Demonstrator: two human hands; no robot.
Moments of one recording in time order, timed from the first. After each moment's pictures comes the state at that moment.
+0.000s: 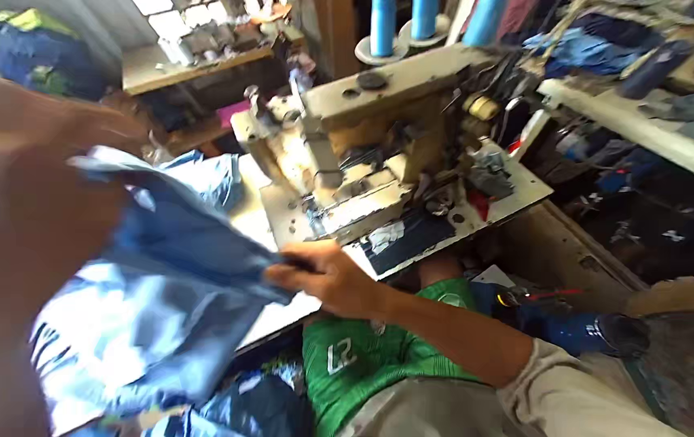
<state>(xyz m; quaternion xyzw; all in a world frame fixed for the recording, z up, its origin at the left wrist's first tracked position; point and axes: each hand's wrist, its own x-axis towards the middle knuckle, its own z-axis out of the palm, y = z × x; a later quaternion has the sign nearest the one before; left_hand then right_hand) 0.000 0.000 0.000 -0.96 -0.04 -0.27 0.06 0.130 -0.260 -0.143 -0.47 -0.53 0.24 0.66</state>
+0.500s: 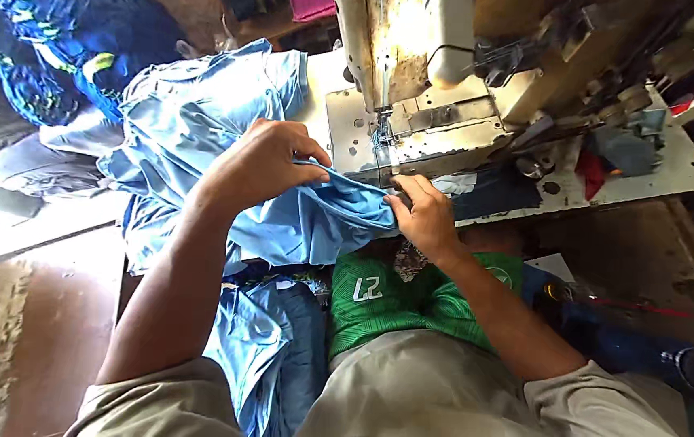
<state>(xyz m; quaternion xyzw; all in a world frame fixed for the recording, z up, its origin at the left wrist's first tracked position) 0.012 -0.053 -0.095 -0.99 -0.03 -0.07 -0.14 0.170 -0.277 -0.248 -0.78 -0.49 -0.05 0.39</state>
